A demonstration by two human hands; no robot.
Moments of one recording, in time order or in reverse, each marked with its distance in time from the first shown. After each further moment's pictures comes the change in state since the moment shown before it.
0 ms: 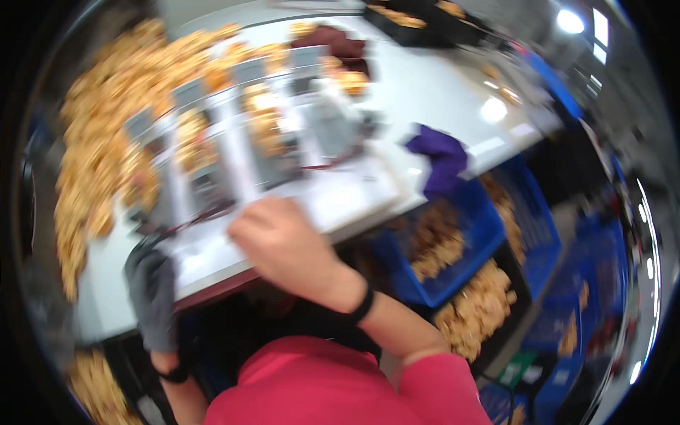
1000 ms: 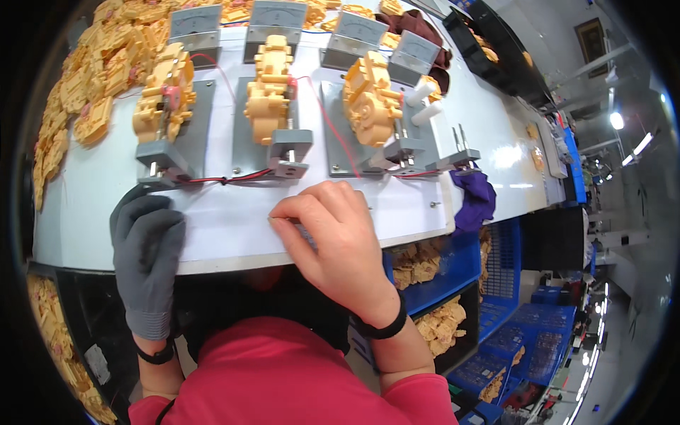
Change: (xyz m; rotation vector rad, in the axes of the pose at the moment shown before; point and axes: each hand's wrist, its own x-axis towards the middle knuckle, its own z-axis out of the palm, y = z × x) left_hand -0.004 0.017 0.000 -0.032 0.039 -0.088; right_hand 0.015 -0.012 -0.006 -0.004 -0.187 0.140
